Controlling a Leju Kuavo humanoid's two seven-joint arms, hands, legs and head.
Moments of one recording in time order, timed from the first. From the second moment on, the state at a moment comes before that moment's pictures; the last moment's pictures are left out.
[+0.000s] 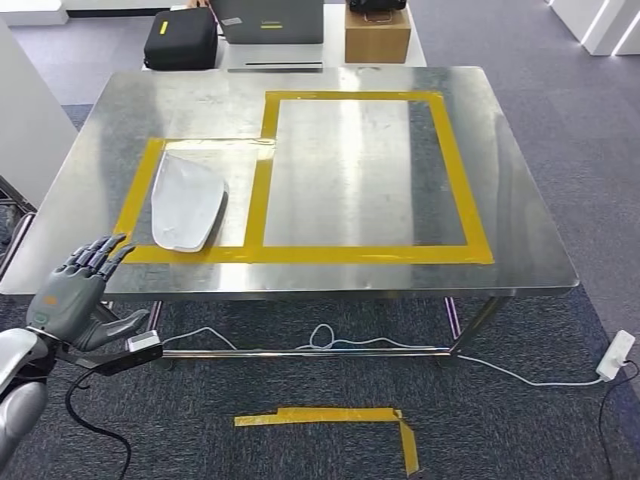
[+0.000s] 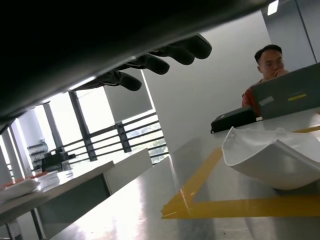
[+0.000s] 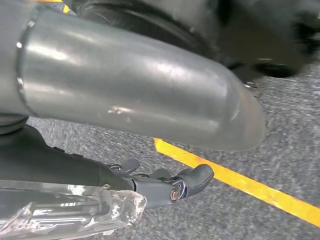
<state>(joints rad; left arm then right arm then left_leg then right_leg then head) -0.17 0.49 -0.38 -1.53 -0.99 0.06 -0.12 0.19 0.03 0.14 -0.64 0.16 -0.10 0.06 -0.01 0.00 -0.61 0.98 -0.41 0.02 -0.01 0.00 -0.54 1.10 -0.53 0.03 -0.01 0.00</state>
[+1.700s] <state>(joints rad) -0.17 0.49 -0.40 -1.54 -0.99 0.05 -0.09 0.26 0.05 0.07 -0.76 0.09 -0.09 0.15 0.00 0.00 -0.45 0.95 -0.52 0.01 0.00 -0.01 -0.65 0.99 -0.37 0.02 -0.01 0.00</state>
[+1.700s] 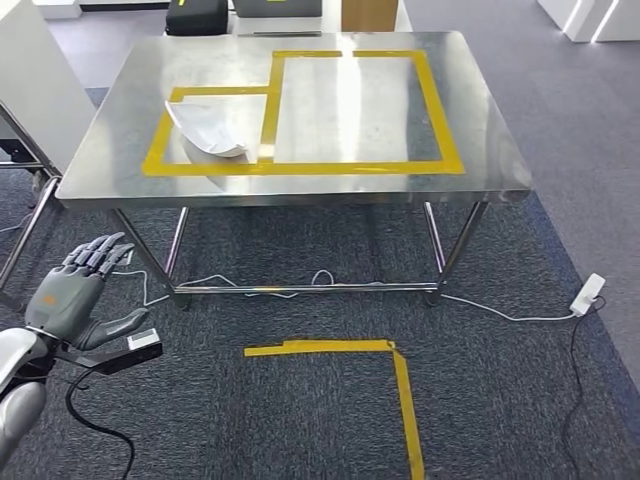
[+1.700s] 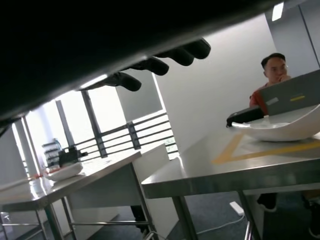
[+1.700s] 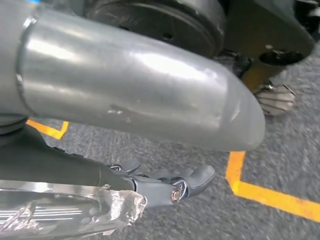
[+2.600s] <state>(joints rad) -0.19 0.45 -0.43 -1.54 -1.01 0.04 -0.07 0.28 0.04 0.03 -0.79 0.09 -0.07 0.16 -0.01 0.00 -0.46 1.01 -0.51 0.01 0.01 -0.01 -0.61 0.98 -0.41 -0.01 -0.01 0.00</state>
